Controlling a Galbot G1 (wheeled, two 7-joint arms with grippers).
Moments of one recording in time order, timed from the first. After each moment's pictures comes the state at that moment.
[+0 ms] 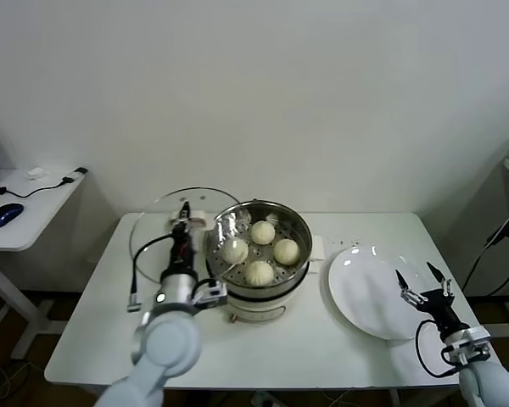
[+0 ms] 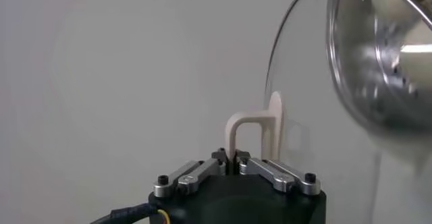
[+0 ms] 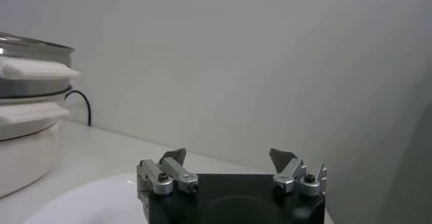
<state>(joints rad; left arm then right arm) 1.03 -1.22 -0.04 -2.05 1.48 0.70 0.32 -1.31 1.12 0.76 1.47 0.30 0.24 -0.33</state>
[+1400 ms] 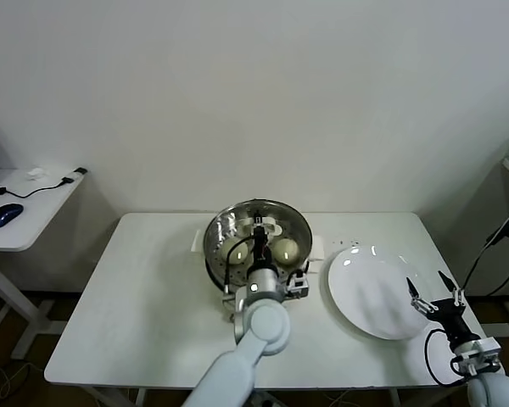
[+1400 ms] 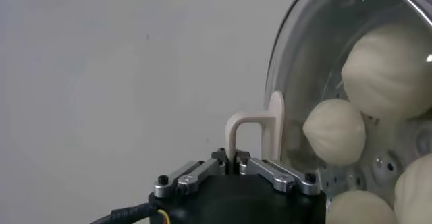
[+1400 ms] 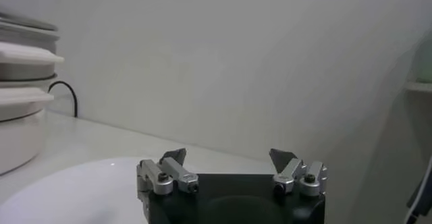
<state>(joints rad) 0.89 -1.58 0.12 -1.65 1.62 0.74 0.26 -1.34 1.14 0.81 1.44 0.28 0.28 -0.36</state>
